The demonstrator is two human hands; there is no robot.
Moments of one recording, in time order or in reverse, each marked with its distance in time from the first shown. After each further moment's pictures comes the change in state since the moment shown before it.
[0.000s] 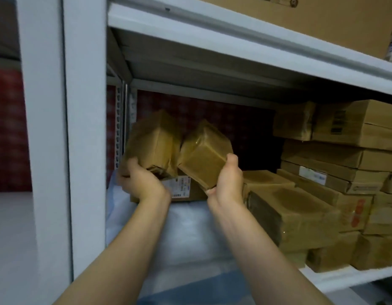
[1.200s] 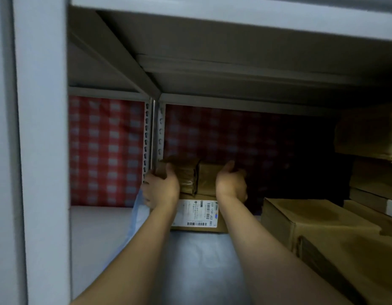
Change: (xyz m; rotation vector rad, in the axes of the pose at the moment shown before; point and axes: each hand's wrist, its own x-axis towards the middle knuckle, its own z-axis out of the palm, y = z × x) left_hand 0.099 -0.042 0.030 1.051 -0.008 0.327; right_hand 0.162 0.060 0.066 -0.837 0.125 -0.212
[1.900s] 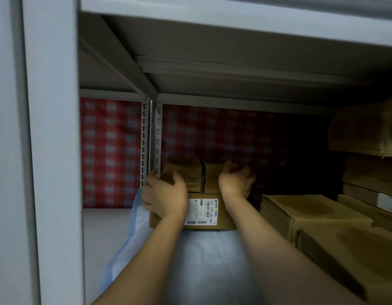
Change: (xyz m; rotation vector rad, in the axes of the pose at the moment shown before) left_hand -0.020 -0.010 0.000 0.046 0.101 0.173; right_hand -0.002 0.007 -0.007 0.071 -0.023 -0.040
